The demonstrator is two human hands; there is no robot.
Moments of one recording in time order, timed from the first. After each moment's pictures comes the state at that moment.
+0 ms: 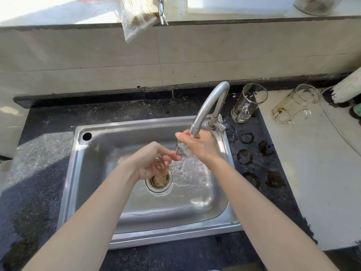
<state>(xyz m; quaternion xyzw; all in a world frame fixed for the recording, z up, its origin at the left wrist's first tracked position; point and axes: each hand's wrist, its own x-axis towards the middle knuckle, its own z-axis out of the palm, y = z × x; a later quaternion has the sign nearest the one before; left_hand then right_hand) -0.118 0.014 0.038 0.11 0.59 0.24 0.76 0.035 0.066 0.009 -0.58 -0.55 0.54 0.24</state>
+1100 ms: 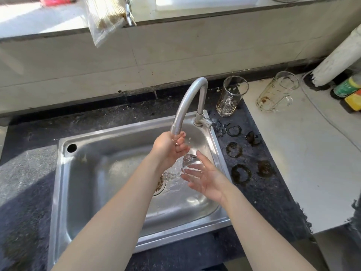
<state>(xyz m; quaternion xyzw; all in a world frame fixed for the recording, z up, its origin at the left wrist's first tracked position) -0.048 0.057 0.014 0.08 0.55 0.43 0.71 0.093 0.008 -0.011 -0.52 -0.05 0.82 0.24</state>
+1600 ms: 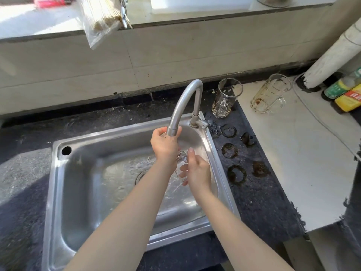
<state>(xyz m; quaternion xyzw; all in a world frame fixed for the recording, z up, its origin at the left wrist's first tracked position) -0.028 0.059 0.001 0.14 0.68 0.52 0.50 0.054 0.002 -0.011 -0.67 -0.33 0.57 0.34</state>
